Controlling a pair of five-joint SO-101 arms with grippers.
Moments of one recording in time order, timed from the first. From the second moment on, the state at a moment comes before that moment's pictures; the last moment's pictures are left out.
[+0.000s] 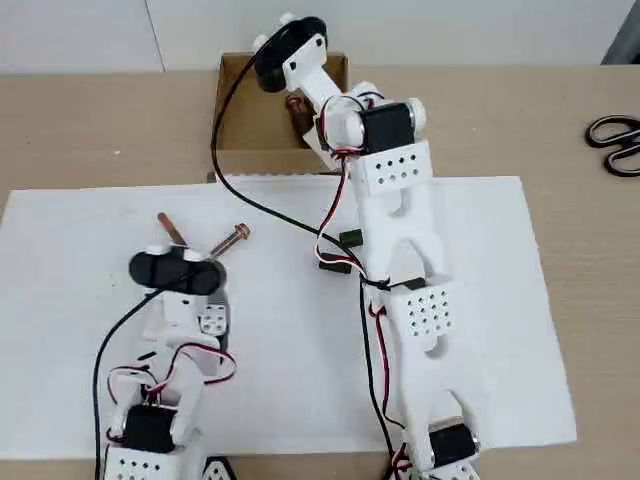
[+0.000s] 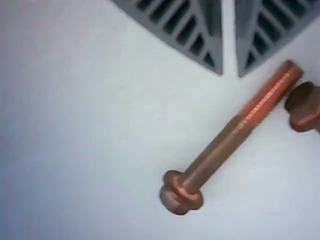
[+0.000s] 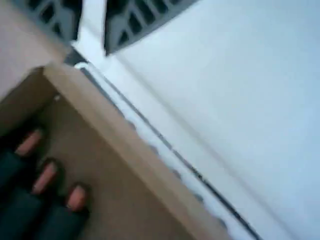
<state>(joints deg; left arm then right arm) 2.4 -103.3 96.5 50.4 1.6 -20.3 53.3 -90.4 96.9 26.8</state>
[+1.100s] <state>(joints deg) -5.3 -103.3 96.5 48.6 -0.3 -25.8 12.3 -9.7 91.7 46.0</state>
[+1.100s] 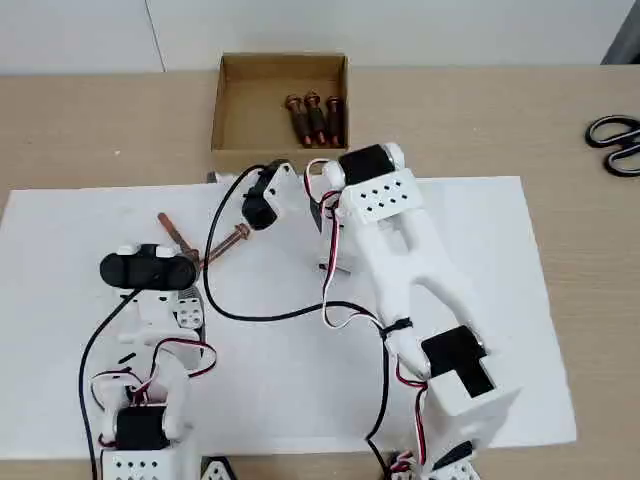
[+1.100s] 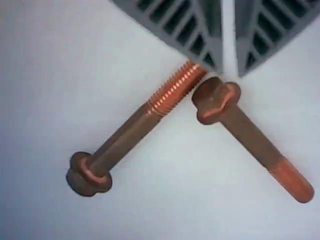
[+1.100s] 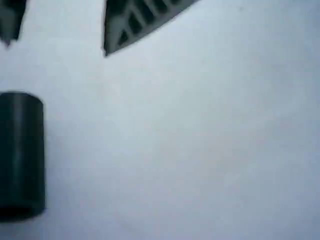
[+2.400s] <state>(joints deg) -5.3 -103.3 96.5 48.3 -0.3 -25.9 22.4 -1.8 74.5 53.1</state>
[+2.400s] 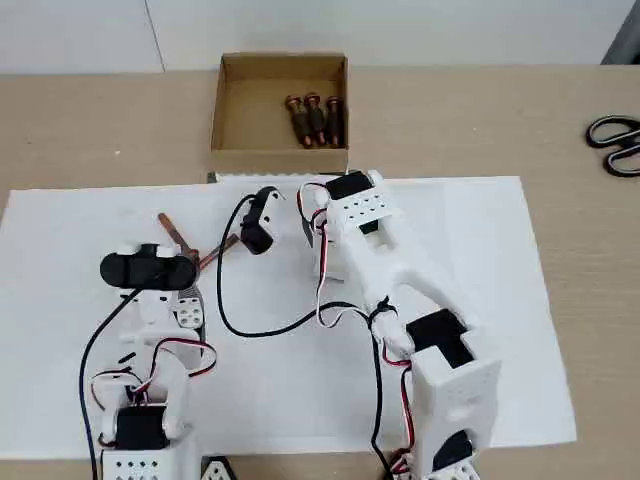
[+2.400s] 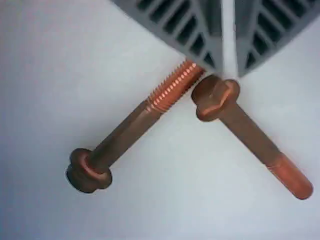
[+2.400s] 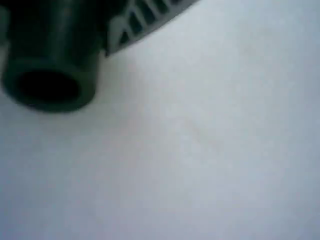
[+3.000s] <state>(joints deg) -5.3 -103.3 96.5 48.3 -0.3 -23.9 24.1 -20.2 86.9 41.1</state>
